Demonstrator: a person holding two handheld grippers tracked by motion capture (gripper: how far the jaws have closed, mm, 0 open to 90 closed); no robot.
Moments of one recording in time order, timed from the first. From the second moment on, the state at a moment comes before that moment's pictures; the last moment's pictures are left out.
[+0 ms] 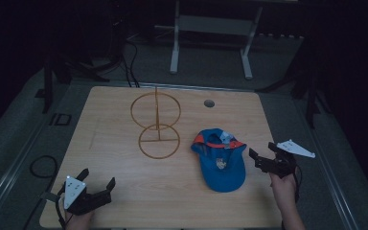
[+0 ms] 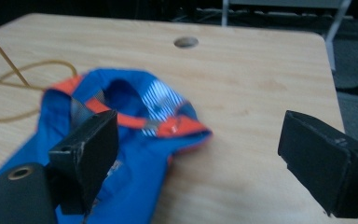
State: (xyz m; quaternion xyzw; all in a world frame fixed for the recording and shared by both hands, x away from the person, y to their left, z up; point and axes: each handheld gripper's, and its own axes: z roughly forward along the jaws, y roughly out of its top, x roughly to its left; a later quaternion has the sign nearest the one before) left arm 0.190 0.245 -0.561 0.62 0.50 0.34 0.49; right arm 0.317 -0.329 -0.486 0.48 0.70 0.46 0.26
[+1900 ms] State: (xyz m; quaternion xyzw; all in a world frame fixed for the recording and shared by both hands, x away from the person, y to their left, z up) left arm 0.190 0.245 -0.561 0.65 0.47 0.32 0.50; right arm 0.435 -0.238 -0.551 0.38 0.85 0.30 0.20
